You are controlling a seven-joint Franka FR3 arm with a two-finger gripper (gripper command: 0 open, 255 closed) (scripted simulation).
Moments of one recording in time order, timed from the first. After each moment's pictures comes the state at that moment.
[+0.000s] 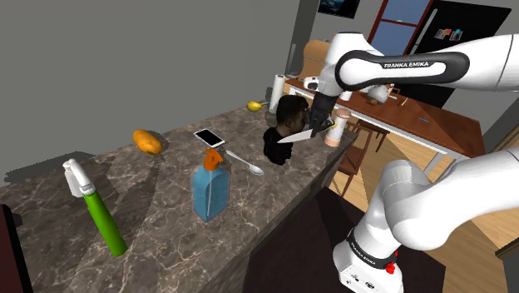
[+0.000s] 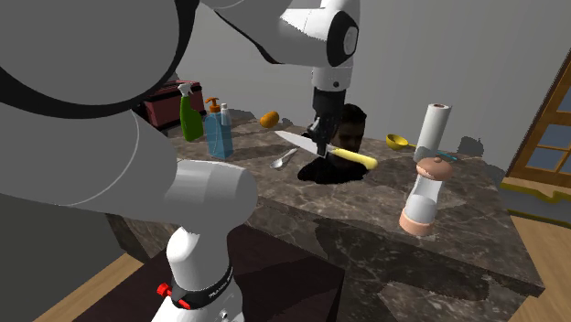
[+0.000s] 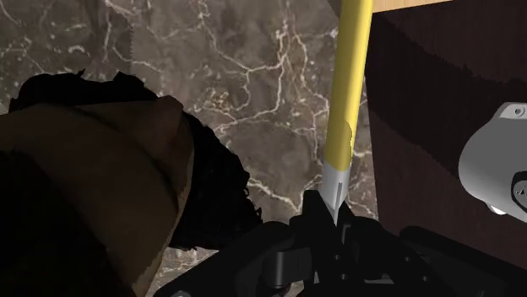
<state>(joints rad) 0.38 -0.73 -0.64 -2.54 -0.39 1.89 -1.36</state>
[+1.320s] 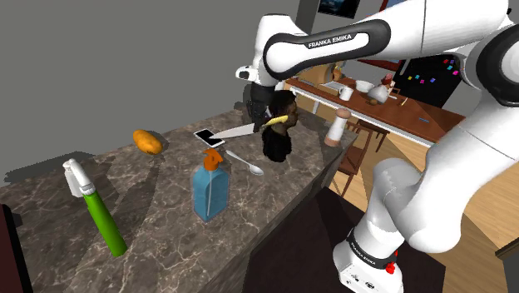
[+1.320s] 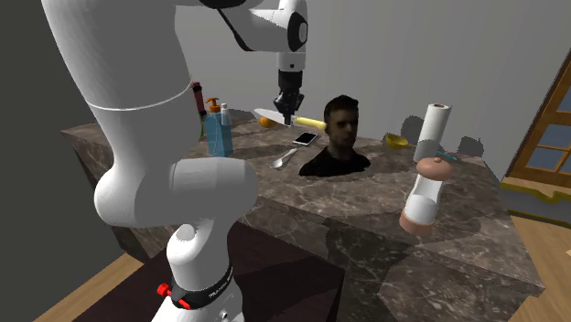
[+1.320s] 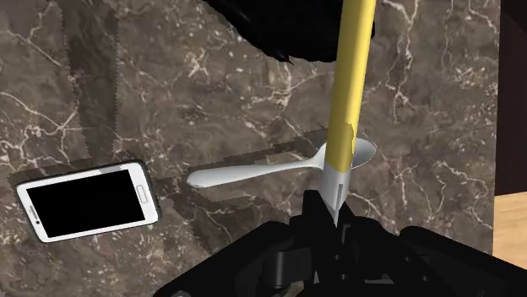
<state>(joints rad) 0.68 -0.27 -0.53 -2.22 -0.11 1.99 -1.17</state>
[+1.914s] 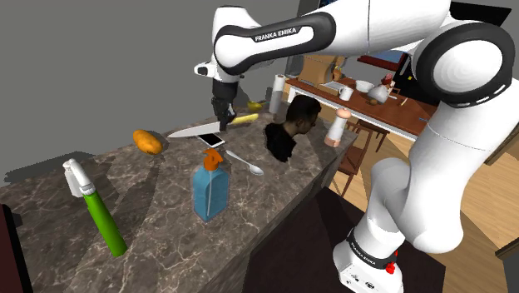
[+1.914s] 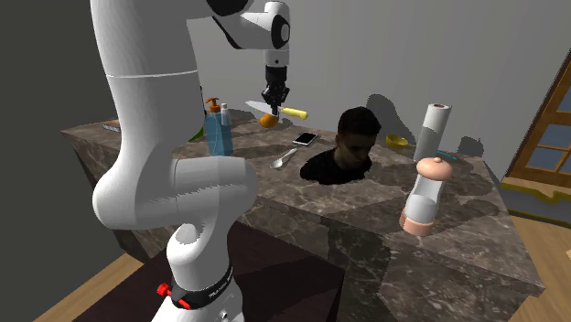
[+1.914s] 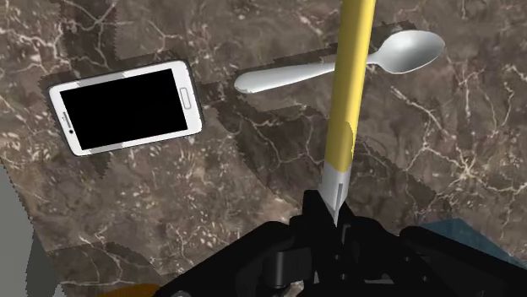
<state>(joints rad) 0.75 0.04 -0.50 -1.93 0.06 1.97 -1.15</state>
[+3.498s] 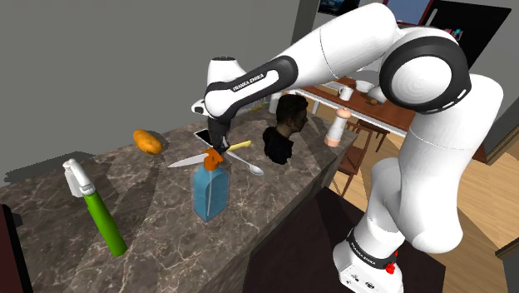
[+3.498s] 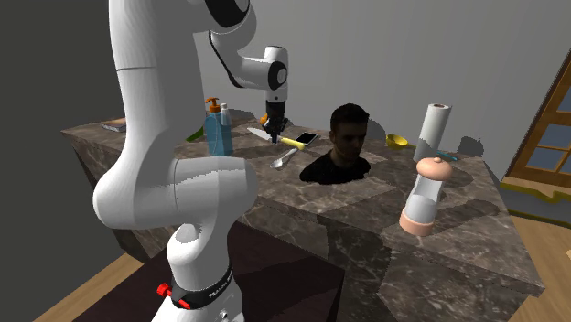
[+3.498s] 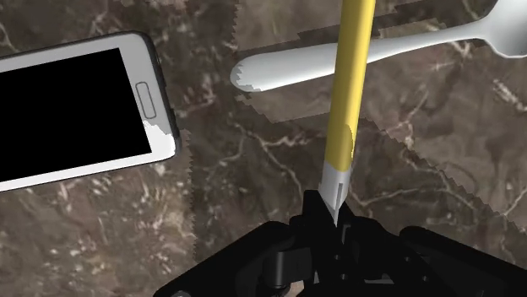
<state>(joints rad) 0.74 0.20 -0.48 -2.06 0.17 2.24 -1.22</state>
